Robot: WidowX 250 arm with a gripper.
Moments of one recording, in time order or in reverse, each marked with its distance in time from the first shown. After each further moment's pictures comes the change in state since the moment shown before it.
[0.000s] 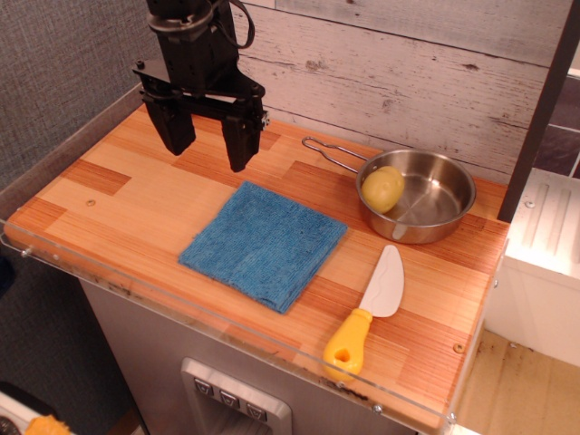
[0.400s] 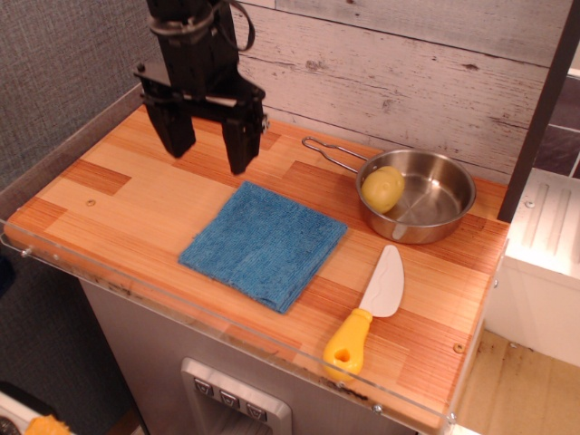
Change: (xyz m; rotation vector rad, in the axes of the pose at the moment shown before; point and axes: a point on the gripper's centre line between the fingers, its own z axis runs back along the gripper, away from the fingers) arm -0.003 -0.001 -0.008 -0.009 0.026 0.007
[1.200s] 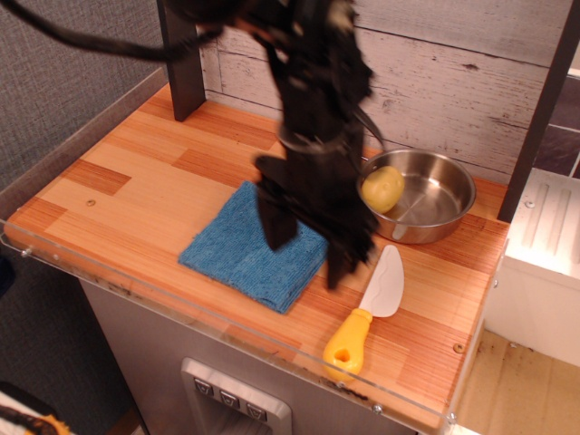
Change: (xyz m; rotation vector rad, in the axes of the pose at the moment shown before) arm -0.039 -0.112 -0.033 -0.003 0.058 -0.371
